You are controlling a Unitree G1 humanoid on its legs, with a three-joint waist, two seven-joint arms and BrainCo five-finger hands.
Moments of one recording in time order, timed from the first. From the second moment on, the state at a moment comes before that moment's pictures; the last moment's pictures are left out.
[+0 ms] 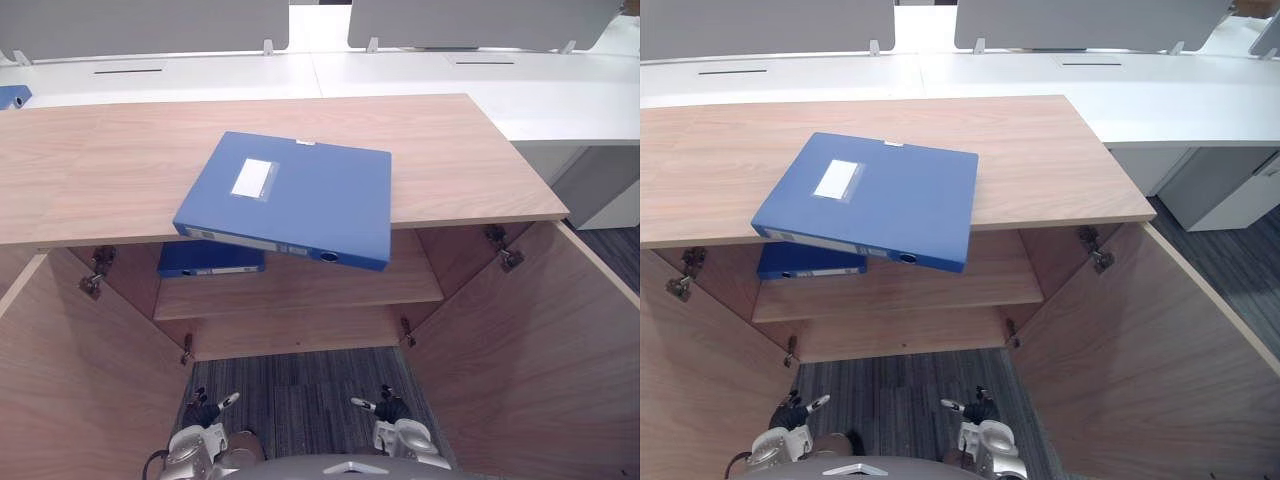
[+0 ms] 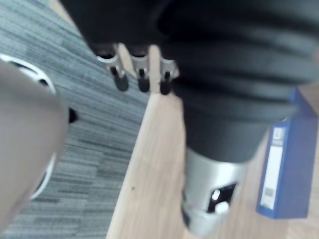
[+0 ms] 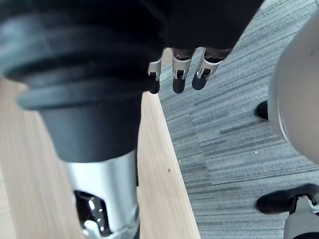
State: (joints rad) left arm 0.10 -0.02 0.27 0.89 -0.12 -0.04 0.06; right arm 0.06 0.06 -0.18 0.85 0.03 0.00 -0.07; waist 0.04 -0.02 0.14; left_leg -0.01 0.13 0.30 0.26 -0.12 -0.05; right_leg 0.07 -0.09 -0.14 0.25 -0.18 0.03
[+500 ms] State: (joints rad) left arm 0.16 -0.01 0.18 0.78 -0.10 -0.03 0.09; right arm 0.07 0.02 -0.17 0.86 0.03 -0.01 -0.07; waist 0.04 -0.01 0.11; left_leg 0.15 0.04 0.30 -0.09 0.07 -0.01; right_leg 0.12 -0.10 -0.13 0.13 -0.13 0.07
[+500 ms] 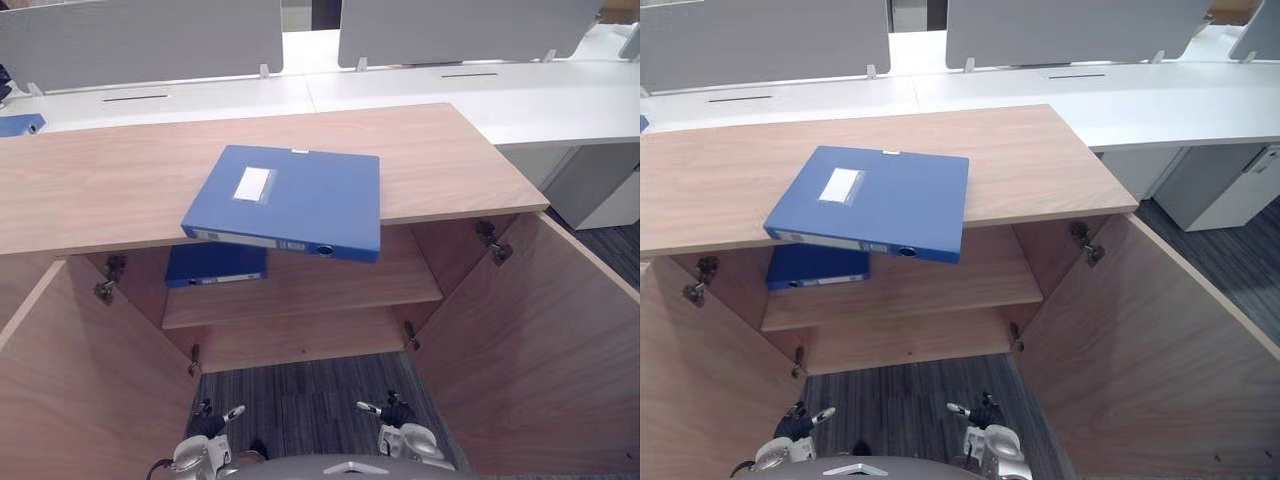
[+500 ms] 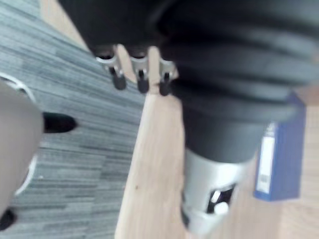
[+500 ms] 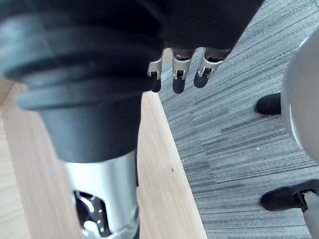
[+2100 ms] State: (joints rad) left arm 0.13 0.35 -0.18 -0.34 0.68 -0.18 0.34; right arm 0.15 -0.07 -0.08 0.88 0.03 -0.08 -0.08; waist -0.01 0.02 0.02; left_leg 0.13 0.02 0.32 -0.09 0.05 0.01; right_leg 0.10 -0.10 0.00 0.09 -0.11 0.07
